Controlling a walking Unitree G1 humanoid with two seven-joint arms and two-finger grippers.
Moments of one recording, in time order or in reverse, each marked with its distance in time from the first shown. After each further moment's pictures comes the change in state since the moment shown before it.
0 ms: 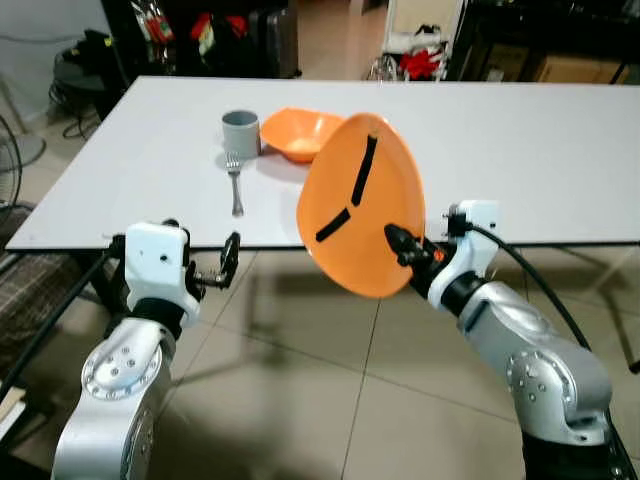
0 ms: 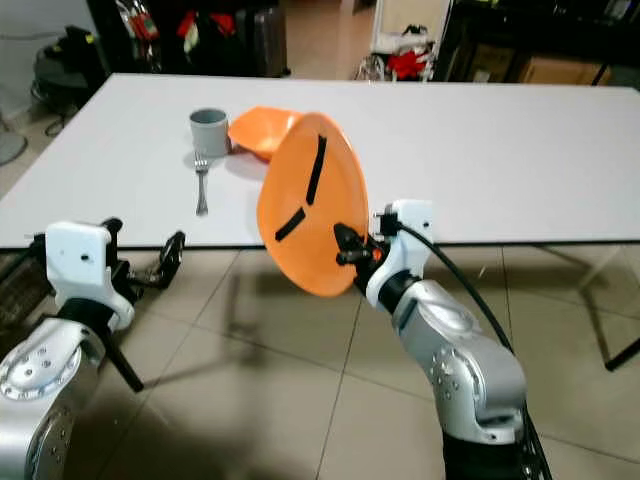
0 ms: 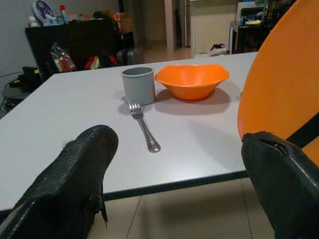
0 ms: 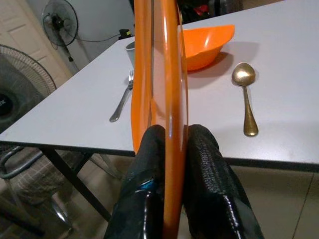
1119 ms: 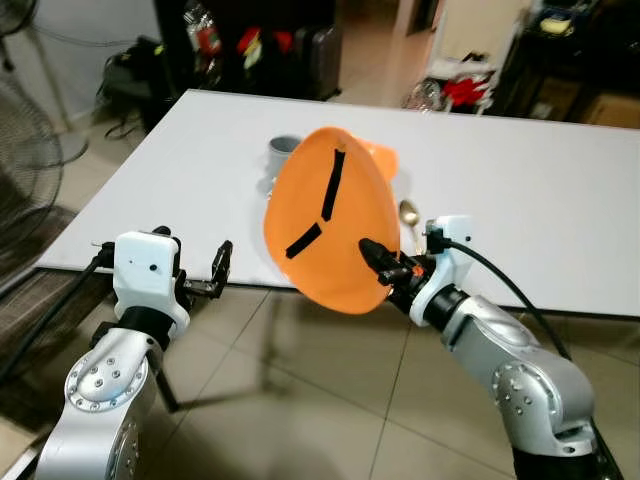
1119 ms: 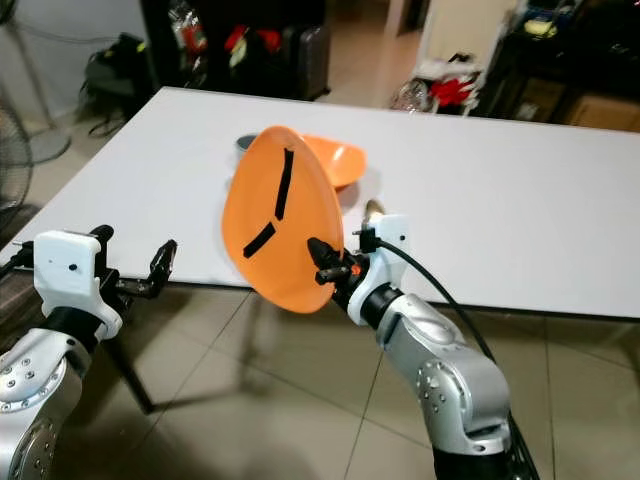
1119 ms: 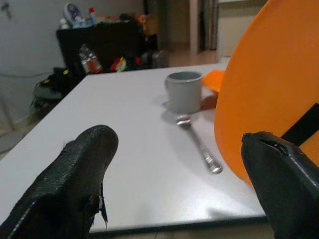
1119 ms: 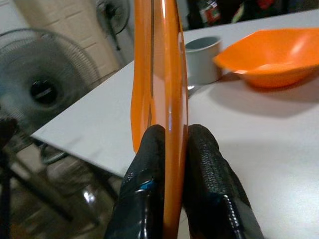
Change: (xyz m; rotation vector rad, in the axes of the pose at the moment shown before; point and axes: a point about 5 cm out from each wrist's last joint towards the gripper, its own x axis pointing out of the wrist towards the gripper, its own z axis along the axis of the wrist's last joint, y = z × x) left arm -0.008 0.003 -0.002 0.022 0.016 -0.030; right arm -0.001 0.011 -0.013 0.028 0.018 0.105
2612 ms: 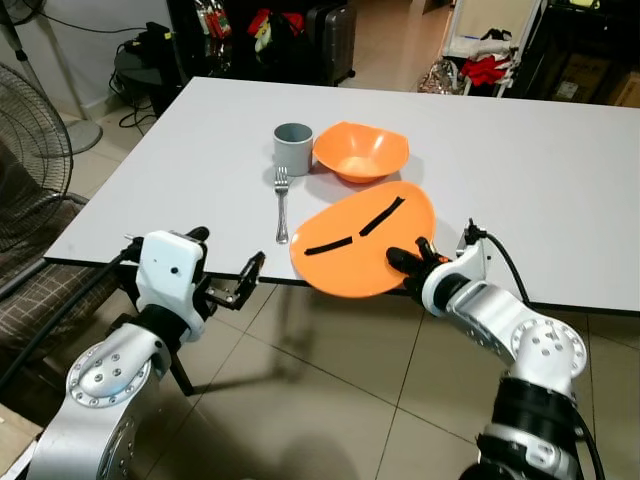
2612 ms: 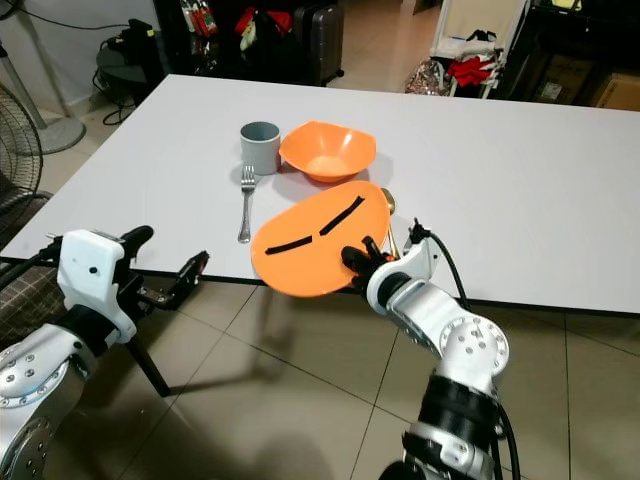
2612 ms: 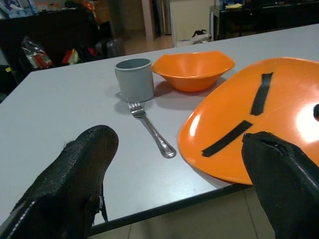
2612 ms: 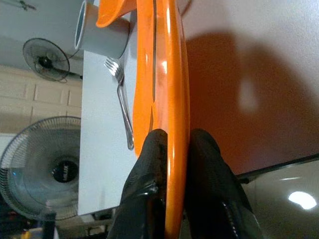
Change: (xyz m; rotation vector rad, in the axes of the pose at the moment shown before) left arm 0.000 -0.011 0.005 0.008 0.002 -0.228; right arm 0.025 -0.047 -0.013 0.860 0.134 -0.301
